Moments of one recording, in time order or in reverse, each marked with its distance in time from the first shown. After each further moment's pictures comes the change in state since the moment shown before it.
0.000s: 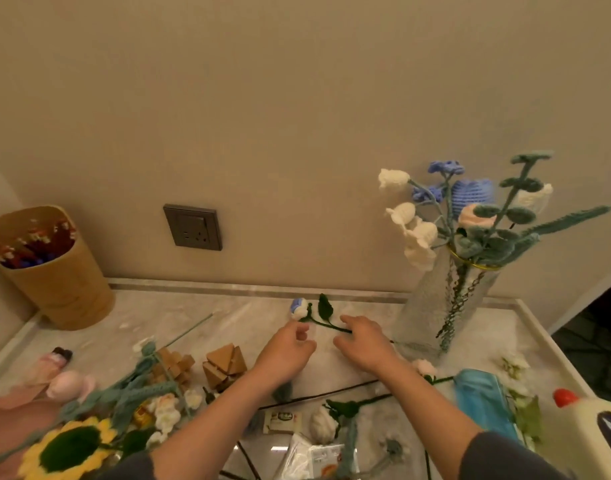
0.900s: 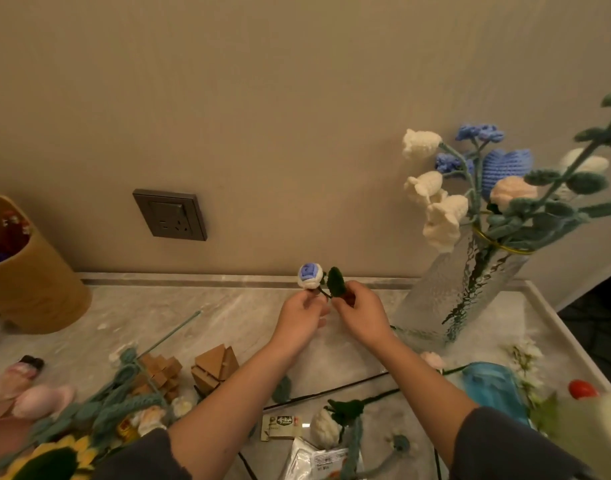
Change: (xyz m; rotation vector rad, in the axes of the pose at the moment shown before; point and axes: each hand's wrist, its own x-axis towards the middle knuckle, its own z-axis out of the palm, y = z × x) left_hand 0.030 0.039 0.010 -0.651 0.013 -0.035; right_hand 0.030 -0.013 -0.003 0.426 0.315 -0.134
